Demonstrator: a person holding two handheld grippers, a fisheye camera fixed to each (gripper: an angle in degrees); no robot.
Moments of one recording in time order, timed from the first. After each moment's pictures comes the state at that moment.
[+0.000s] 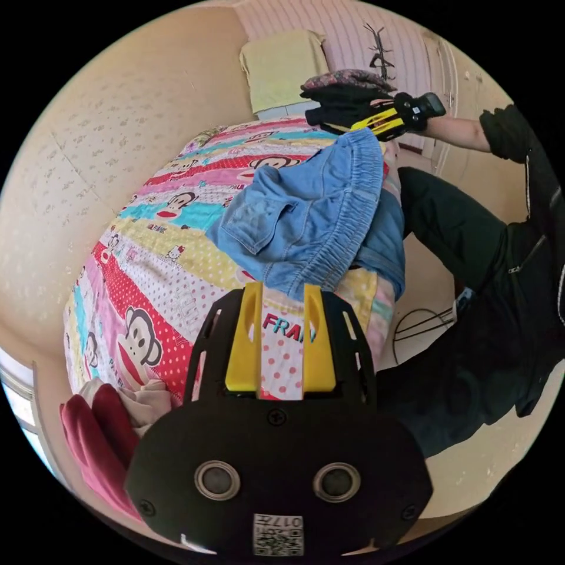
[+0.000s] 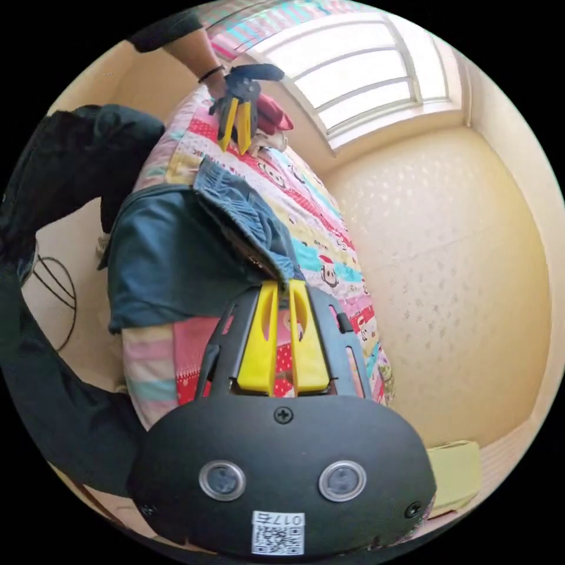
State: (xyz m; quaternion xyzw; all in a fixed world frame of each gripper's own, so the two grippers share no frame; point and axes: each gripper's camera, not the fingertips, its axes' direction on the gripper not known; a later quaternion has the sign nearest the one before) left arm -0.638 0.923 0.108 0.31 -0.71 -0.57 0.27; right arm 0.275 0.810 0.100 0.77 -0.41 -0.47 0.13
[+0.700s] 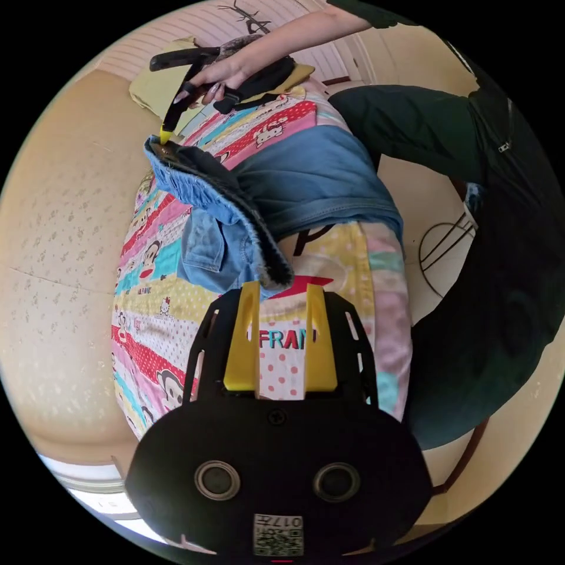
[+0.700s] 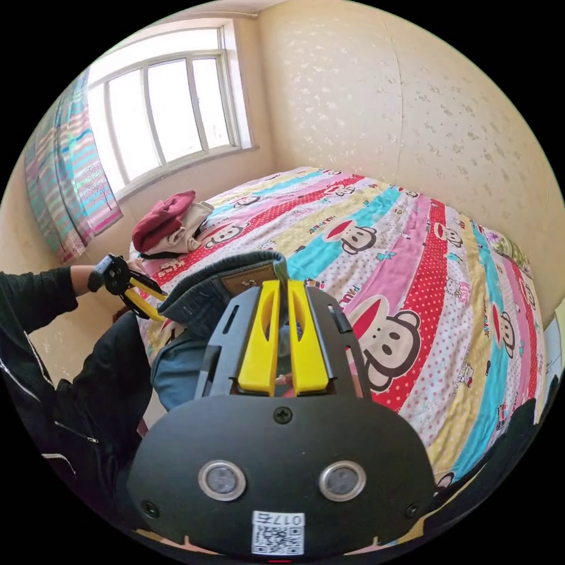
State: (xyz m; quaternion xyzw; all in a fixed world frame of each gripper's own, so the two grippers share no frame) left arm -0.736 0.934 0.063 0.08 -0.75 -0.55 0.35; right arm 0.120 0.594 -0.062 0.41 -0.70 -0.55 0.18
